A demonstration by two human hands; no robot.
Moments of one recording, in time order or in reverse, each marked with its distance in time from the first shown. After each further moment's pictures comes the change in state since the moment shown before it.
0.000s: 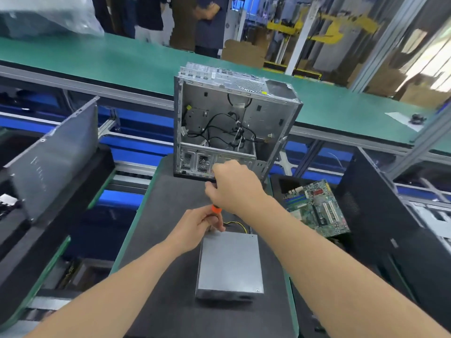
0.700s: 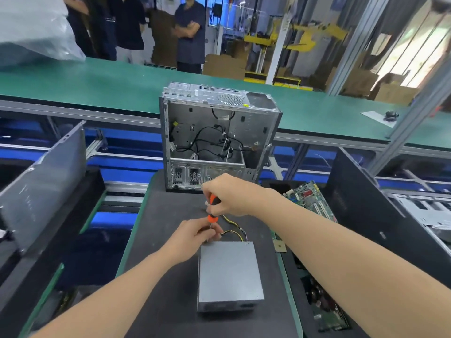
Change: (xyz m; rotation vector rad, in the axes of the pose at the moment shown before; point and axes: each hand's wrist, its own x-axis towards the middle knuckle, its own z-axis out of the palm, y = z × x) left_hand 0.007 0.008 -0.009 -0.064 -0.115 -0.061; right_hand 0.003 0.025 -0.024 0.055 -0.341 -0.188
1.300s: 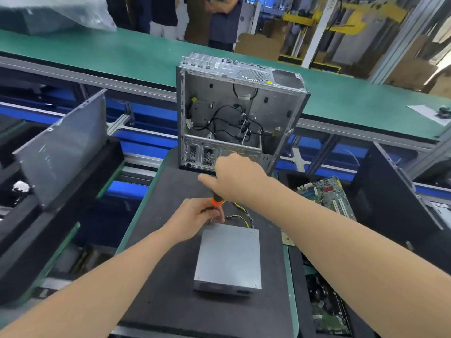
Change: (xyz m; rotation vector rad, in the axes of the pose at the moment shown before) left_hand -0.004 0.002 0.006 0.109 0.104 0.060; right_hand 0.008 -0.009 0.016 -0.091 0.169 0.198
